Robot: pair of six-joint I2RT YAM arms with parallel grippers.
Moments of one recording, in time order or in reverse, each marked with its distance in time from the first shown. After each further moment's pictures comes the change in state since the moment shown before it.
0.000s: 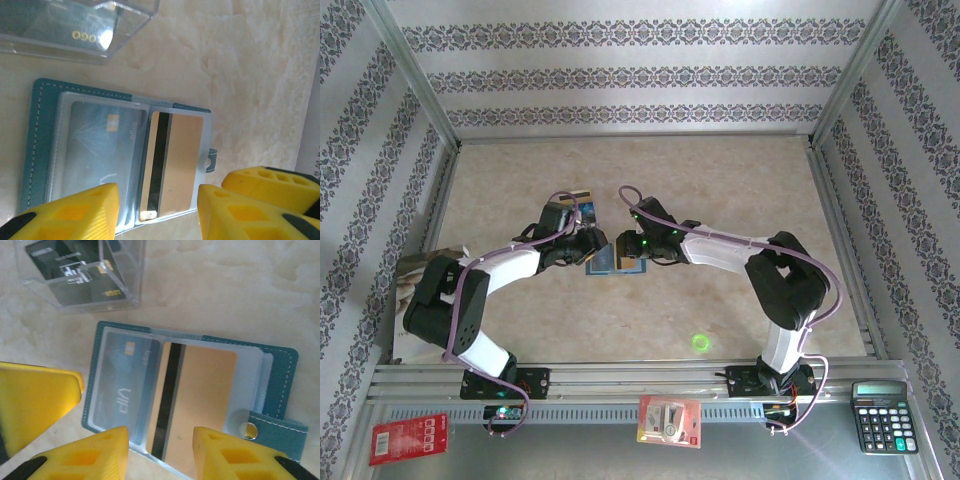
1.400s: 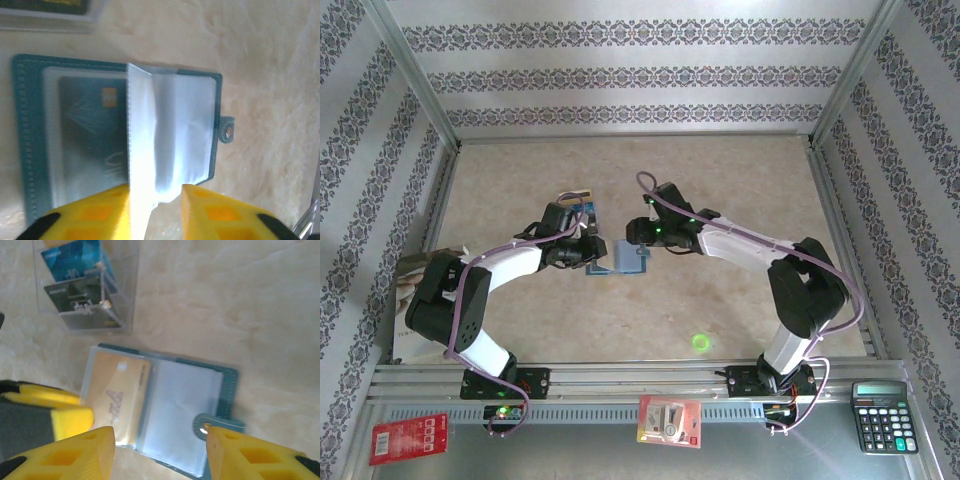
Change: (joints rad) left arm -0.013 0.011 0.039 -0.110 0.058 0.181; right arm -0.090 -0.122 0.001 -0.082 -0.013 -0.069
